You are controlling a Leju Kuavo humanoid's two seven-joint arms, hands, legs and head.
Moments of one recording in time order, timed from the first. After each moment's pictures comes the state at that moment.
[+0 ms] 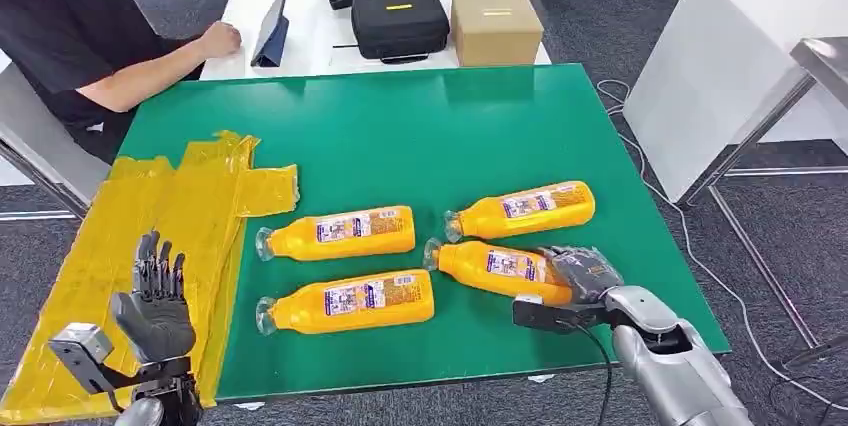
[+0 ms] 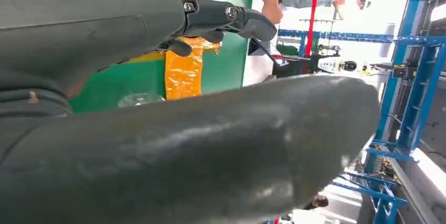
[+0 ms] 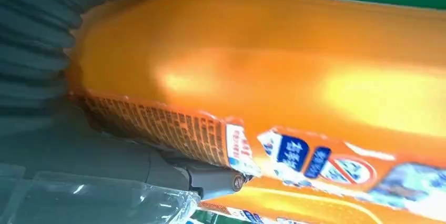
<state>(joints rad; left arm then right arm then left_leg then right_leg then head) -0.06 -0.19 0.17 -1.27 0.11 -0.10 -0.60 -0.19 -0.33 0.29 -1.16 1.08 0.14 -0.17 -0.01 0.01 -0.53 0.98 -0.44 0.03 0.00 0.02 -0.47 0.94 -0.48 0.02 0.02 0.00</state>
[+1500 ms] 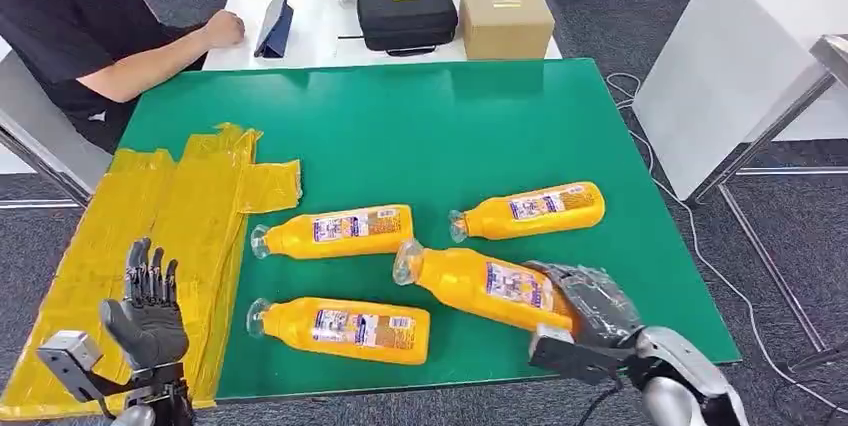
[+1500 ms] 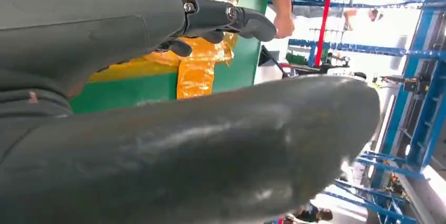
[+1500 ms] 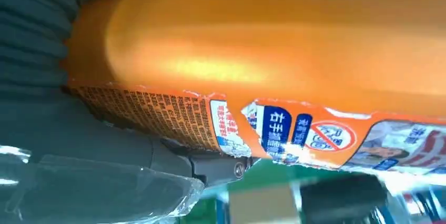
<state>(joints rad) -0.03 -0.16 0.16 -1.29 0.16 -0.09 -0.60 0.21 -0.28 0.01 -1.86 0.77 0.28 -0.27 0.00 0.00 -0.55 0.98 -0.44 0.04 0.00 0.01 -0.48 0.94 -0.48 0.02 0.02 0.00</state>
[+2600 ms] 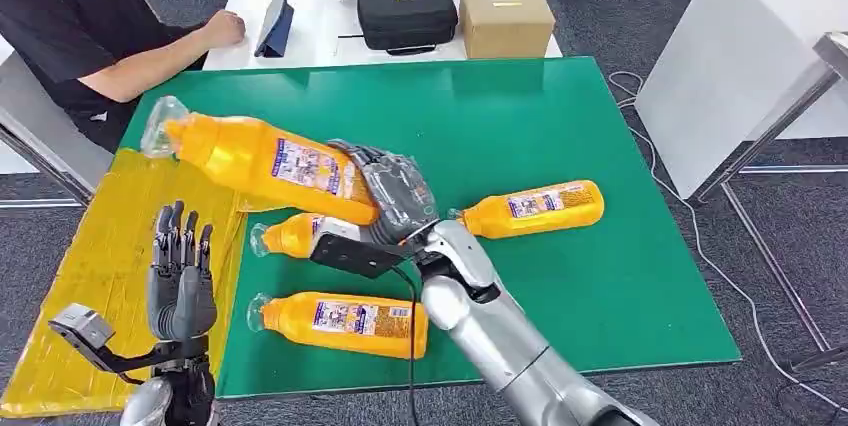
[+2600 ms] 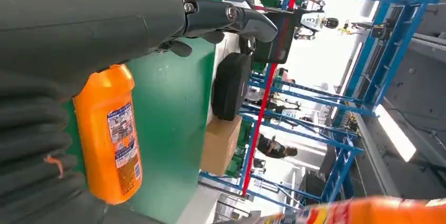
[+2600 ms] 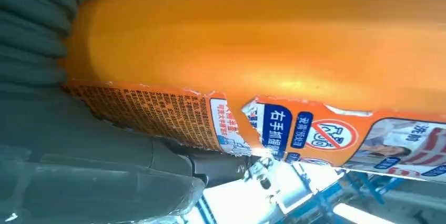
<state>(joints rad) -0.08 -0.18 0.05 -1.35 0.24 -0.20 -0.55 -0.50 0.20 0.60 -1.19 0.75 -0.27 -0.14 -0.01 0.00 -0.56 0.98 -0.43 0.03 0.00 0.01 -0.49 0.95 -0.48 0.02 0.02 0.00</state>
